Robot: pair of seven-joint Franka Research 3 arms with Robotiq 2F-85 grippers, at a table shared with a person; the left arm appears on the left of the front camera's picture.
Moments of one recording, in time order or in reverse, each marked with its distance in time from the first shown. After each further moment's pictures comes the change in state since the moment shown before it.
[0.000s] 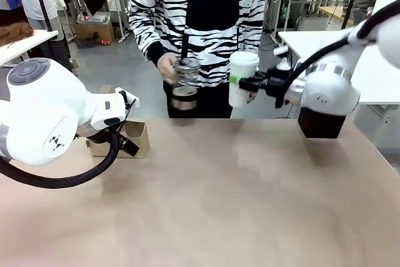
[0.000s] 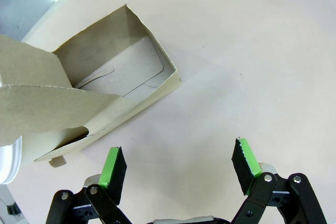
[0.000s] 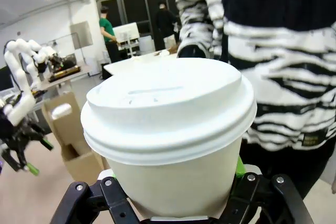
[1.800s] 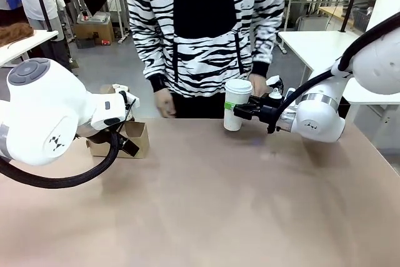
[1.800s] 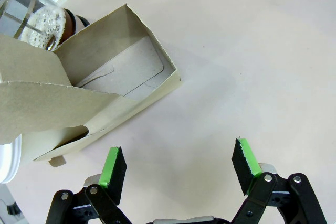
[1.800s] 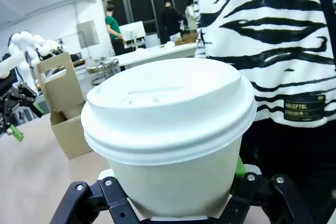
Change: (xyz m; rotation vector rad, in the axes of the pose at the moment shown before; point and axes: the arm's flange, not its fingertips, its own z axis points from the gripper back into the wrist) left arm 0.000 0.000 0.000 0.000 0.000 0.000; right arm -0.119 -0.011 -0.010 0.033 -0.015 -0.015
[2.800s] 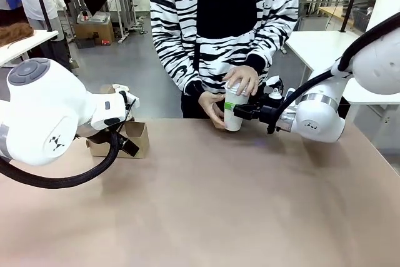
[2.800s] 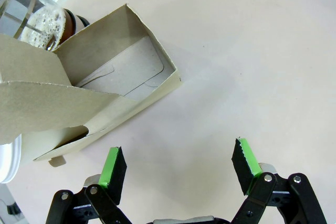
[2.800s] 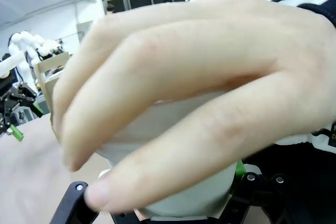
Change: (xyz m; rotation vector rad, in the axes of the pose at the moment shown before) left arm 0.000 0.000 0.000 0.000 0.000 0.000; right arm 0.000 0.000 0.000 0.000 0.000 0.000
